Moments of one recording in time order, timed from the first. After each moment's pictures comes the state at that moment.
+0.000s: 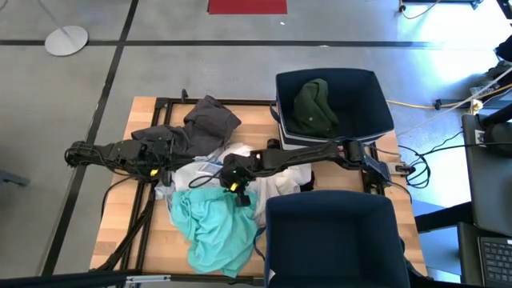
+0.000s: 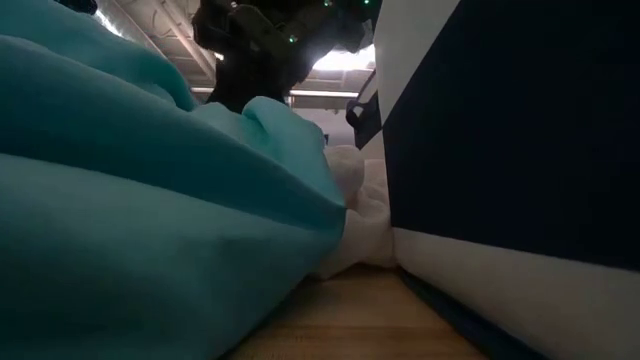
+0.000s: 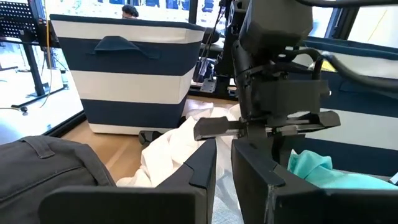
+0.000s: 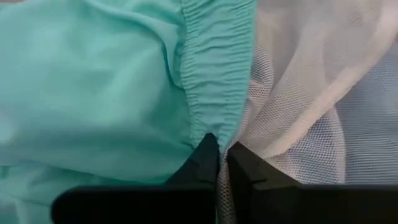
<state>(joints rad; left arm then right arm) -0.18 0.01 0.24 -0.30 -0.30 -0.10 0.07 2.24 1.89 -0.46 -0.23 -0.14</state>
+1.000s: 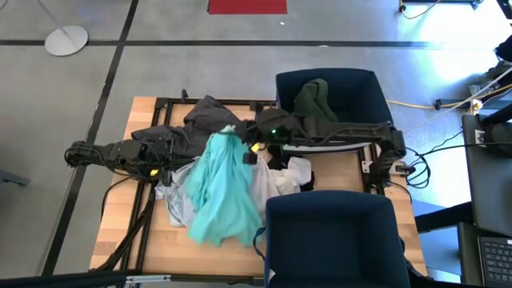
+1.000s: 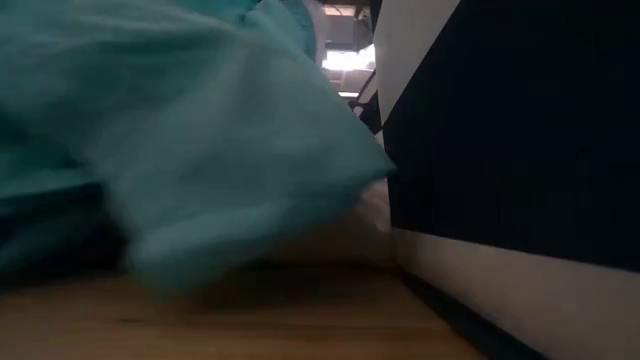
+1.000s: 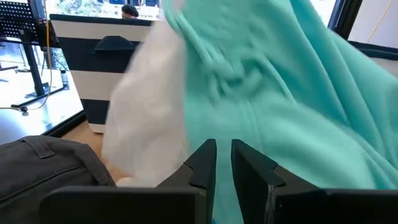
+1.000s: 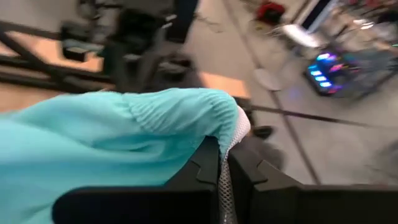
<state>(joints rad) -0.18 0.01 0.24 -0.30 -0.30 -0.11 -0.02 1.84 1.89 -0.44 0.23 -0.27</state>
